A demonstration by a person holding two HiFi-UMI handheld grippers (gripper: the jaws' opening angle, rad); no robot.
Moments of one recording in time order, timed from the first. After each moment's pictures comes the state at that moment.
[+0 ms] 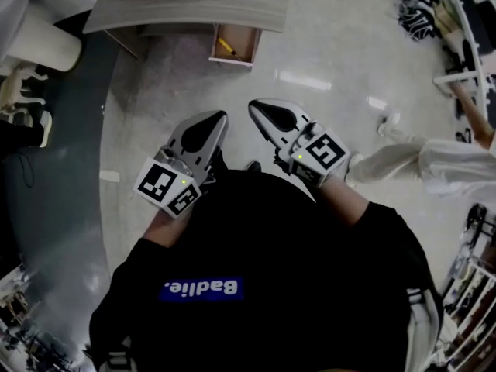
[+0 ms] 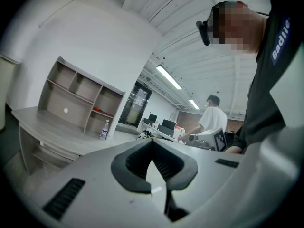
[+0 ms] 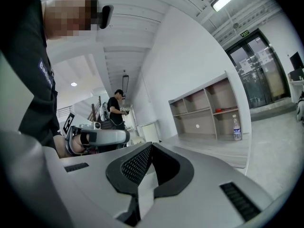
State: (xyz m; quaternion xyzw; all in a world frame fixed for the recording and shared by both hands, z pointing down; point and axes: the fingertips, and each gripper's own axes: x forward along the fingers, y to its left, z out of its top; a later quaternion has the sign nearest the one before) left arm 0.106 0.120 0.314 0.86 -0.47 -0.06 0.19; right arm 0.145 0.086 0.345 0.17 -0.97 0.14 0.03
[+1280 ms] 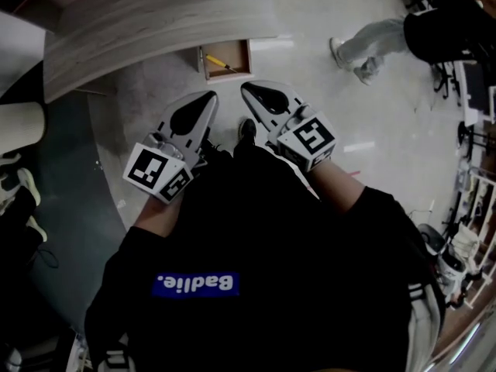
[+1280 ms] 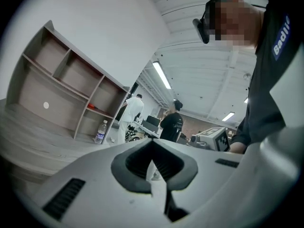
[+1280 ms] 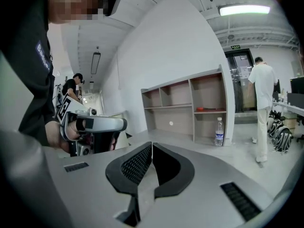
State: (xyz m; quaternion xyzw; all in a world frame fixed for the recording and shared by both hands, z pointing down) left arm -0.060 -0.066 0.337 0.92 -0.32 -0.06 0.22; right arm -0.005 -0.081 0.382 0.34 -0.92 0.12 0.12
